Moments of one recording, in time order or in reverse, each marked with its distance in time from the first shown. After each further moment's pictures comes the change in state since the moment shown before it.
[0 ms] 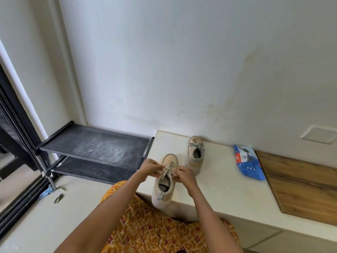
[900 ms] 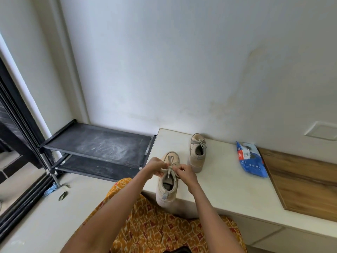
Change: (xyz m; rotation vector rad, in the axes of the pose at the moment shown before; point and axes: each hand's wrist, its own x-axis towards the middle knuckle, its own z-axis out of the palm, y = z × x) left_hand -0.004 0.006 0.009 0.004 -0.046 -0.073; right_hand 0.009 0.009 0.006 -0.209 0.031 -0.017
